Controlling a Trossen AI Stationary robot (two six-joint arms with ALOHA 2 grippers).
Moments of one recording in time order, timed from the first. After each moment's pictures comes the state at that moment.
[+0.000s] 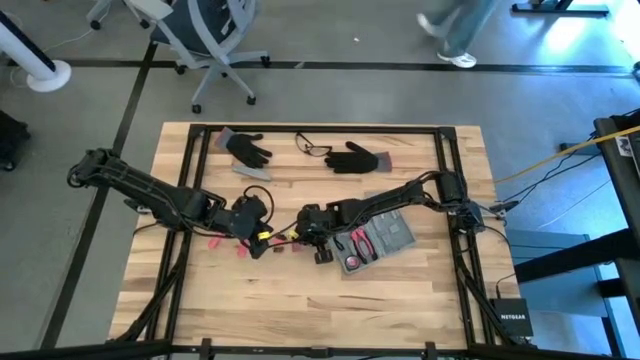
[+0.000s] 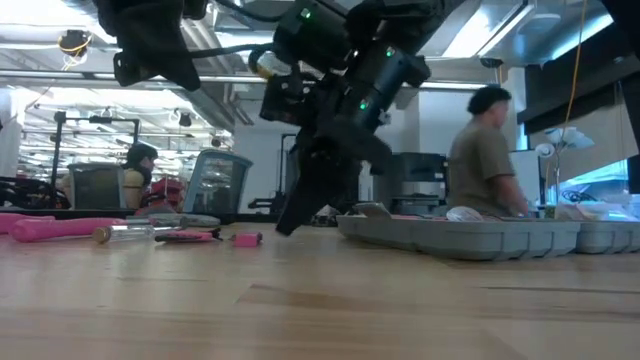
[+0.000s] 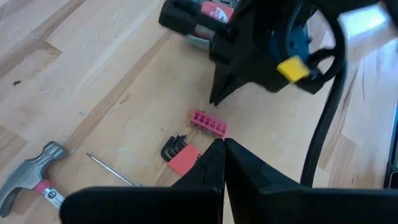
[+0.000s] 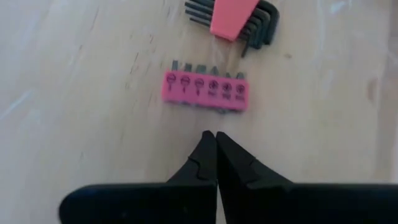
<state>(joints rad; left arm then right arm) -0.33 1.20 0.87 -0.57 -0.34 -0.84 0.10 2.11 1.43 -0.34 -0.06 -0.17</state>
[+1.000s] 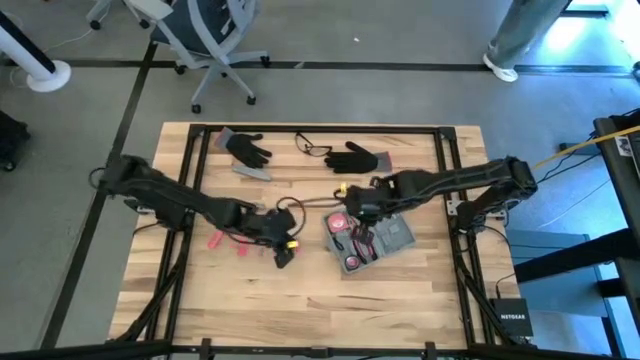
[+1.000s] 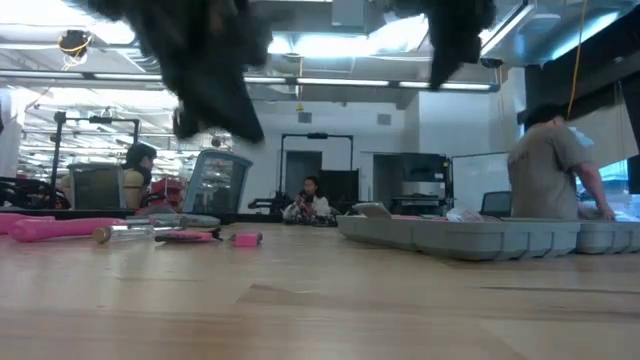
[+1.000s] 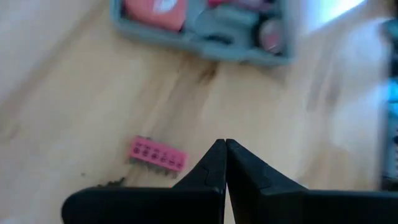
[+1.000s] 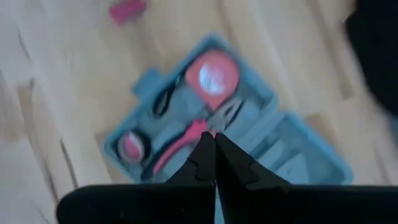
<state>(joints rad) -0.24 1.56 0.87 -0.17 -0.12 -0.75 0.15 1.58 1.39 -1.06 0.11 0.50</state>
